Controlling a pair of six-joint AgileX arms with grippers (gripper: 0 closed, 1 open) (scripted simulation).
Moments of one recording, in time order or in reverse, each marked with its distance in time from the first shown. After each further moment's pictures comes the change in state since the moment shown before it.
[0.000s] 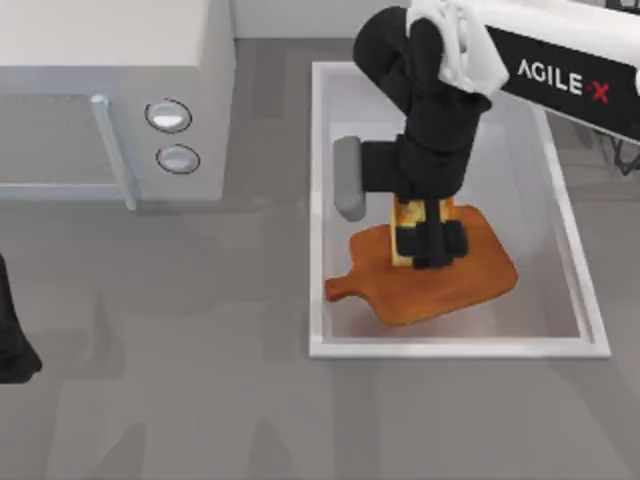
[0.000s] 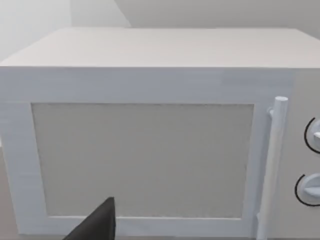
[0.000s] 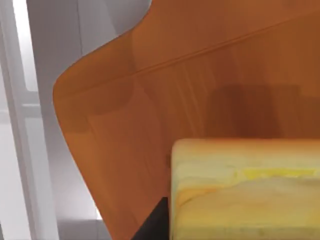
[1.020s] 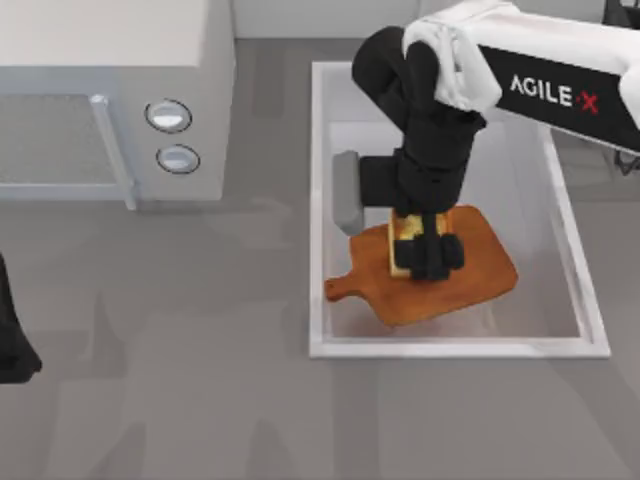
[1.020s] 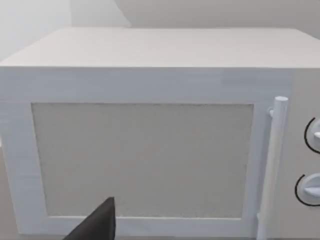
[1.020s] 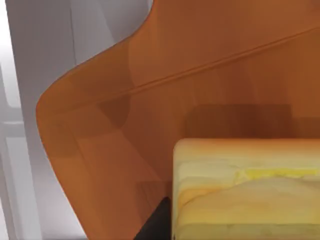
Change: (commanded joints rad) left arm 0.000 0.000 0.000 0.000 0.000 0.000; right arm 0.002 0.012 -0.047 0.061 0.002 -0.002
